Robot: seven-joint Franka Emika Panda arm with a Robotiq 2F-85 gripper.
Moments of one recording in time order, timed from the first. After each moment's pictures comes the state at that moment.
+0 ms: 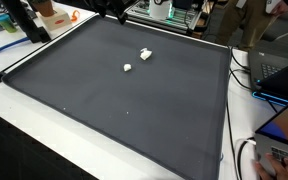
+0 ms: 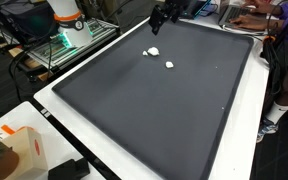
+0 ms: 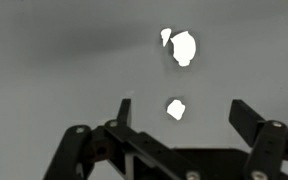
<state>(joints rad) -0.02 0.38 0.00 -1.66 0.14 1.63 0.13</state>
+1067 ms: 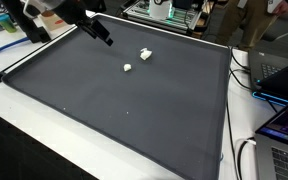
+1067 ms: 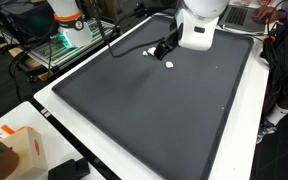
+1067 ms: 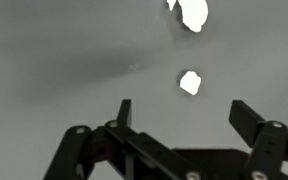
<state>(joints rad) -0.08 0.61 -0.02 -1.47 0.21 1.64 0.08</state>
